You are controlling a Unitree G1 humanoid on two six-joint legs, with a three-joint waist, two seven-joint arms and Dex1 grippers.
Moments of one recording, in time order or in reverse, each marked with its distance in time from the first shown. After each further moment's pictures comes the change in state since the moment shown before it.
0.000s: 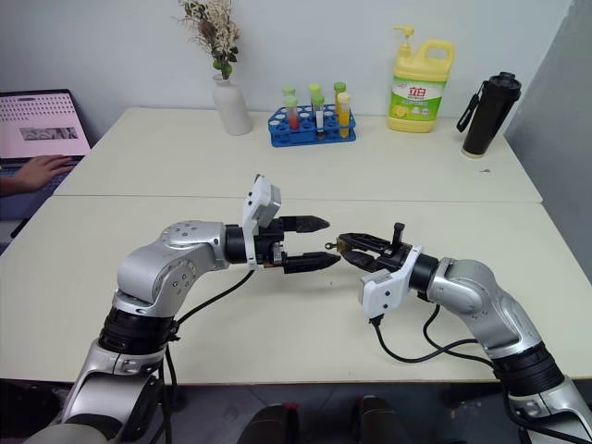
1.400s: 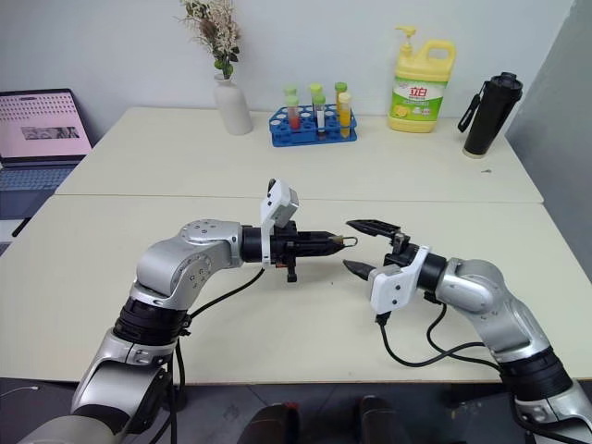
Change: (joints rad) left arm -0.036 -0.003 -0.075 0.085 0.037 -0.034 -0.022; right arm 0.066 -0.049 -0.048 -0.072 0.236 0.164 0.123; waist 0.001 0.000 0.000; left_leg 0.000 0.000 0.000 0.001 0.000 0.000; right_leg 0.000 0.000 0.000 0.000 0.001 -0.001
